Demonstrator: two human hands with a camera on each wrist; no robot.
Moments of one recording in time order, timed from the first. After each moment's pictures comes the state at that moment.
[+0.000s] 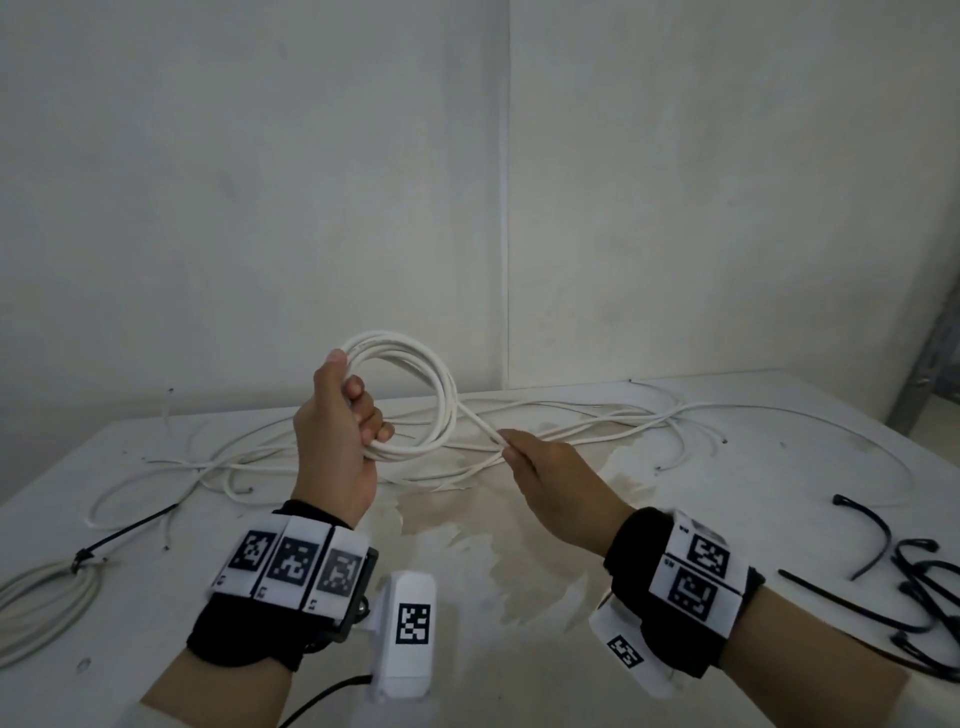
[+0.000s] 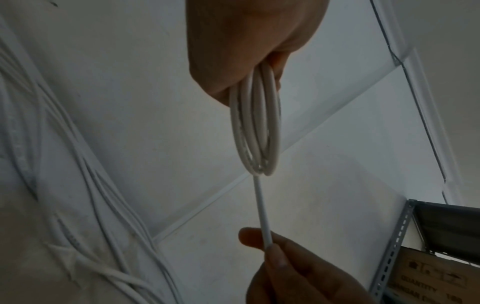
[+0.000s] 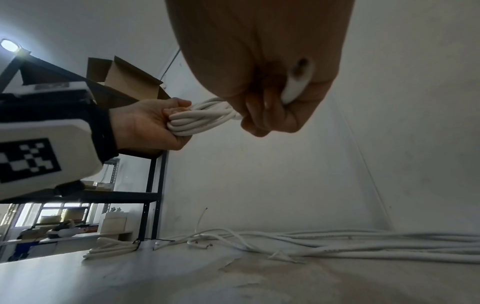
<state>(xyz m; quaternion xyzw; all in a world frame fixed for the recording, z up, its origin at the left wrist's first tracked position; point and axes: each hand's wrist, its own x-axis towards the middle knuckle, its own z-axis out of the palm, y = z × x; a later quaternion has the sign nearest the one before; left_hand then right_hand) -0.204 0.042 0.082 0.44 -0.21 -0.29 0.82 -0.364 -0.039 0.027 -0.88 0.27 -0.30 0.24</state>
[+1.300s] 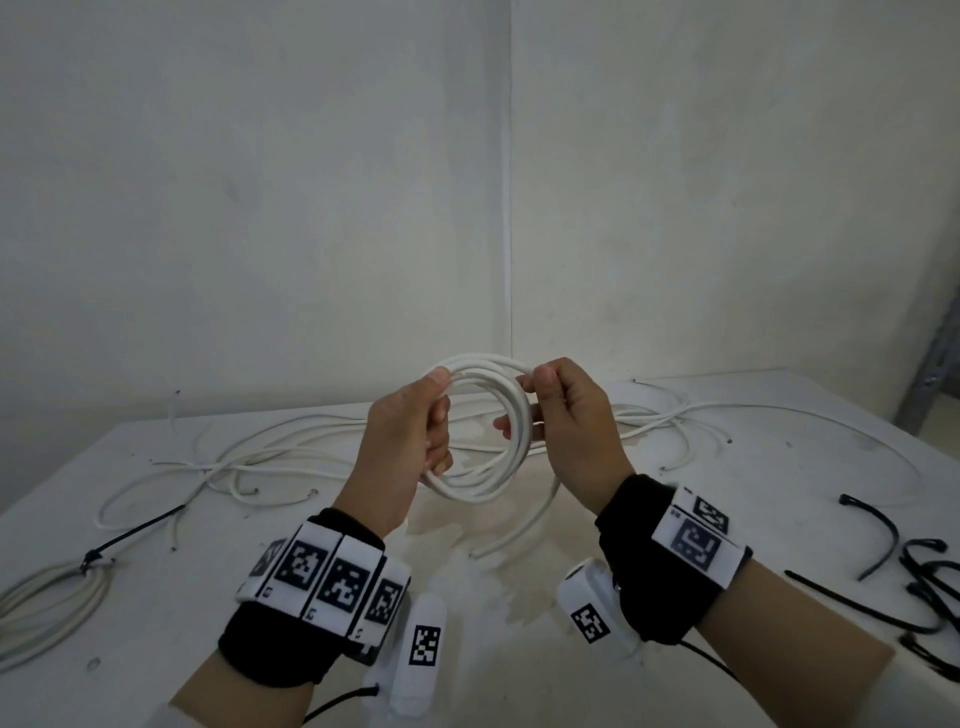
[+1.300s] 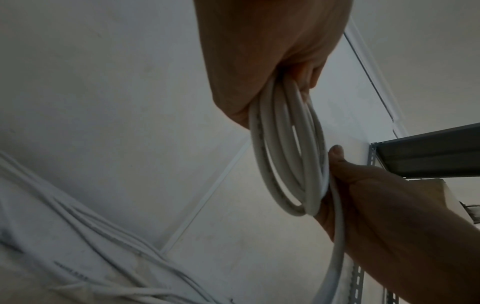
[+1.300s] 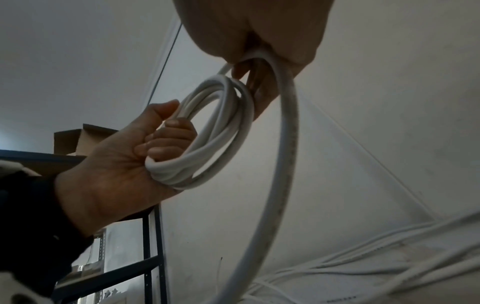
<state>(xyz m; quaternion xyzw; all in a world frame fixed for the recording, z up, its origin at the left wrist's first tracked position) -0.236 0.044 0.084 0.52 -0.39 -0.34 0.68 -0.352 -0.038 0.061 -0.67 0.23 -0.52 0.47</state>
